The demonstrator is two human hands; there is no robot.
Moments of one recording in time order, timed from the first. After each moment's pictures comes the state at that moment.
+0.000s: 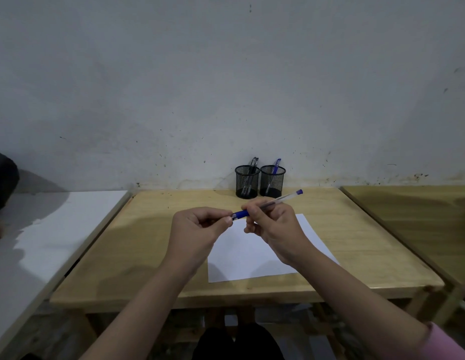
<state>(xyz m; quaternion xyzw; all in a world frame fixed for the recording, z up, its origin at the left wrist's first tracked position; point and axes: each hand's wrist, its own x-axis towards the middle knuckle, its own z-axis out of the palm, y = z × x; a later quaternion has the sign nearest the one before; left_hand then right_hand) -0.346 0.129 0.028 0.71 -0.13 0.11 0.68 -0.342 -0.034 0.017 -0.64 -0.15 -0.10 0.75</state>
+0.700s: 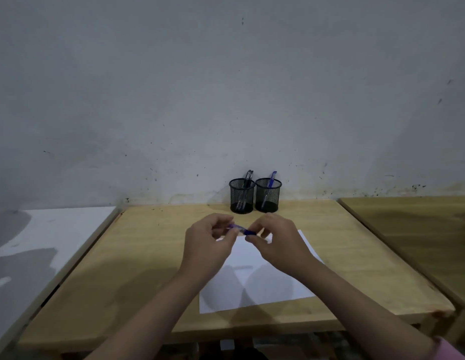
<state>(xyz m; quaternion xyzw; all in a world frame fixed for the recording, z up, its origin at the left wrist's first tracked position) -0.290 0.093 0.010 0.78 -0.15 0.16 0.58 -0.300 -0.072 0.002 -0.91 -0.13 -0.26 0.31</state>
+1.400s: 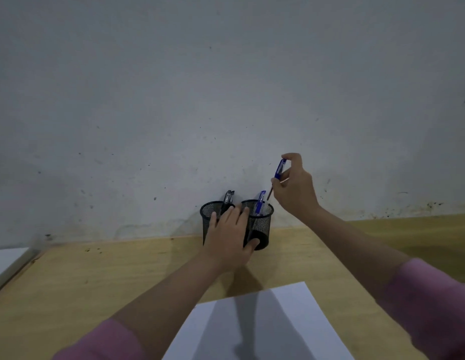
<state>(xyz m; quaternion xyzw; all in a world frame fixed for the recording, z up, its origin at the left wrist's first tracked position) -0.051 -0.036 -0.043 0.92 -0.32 0.17 0.13 -0.068 -0.202 0.041 -0.86 0.02 -0.37 0.34</state>
